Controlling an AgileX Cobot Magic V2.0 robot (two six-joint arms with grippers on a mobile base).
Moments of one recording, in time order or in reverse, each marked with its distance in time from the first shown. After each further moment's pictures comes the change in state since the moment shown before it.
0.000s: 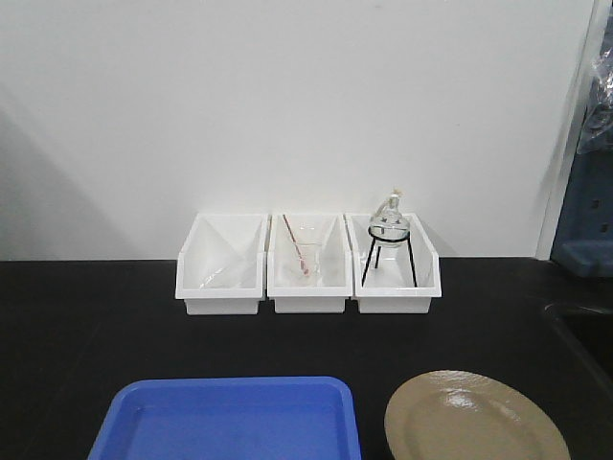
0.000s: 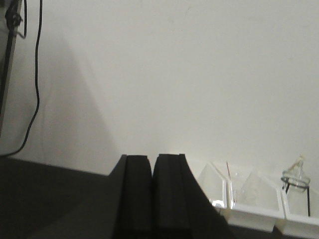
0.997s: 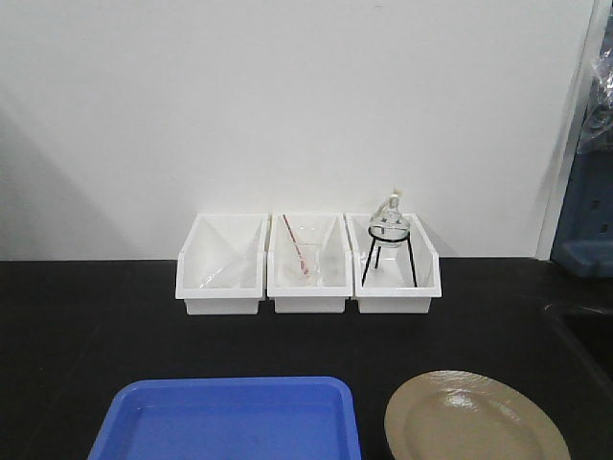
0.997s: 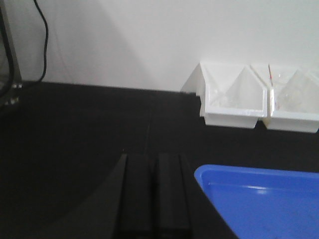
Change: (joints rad) left arm 0.000 0.583 -0.403 0.147 0.329 0.000; right arm 0.000 0.616 -0.436 0.030 0.373 -0.019
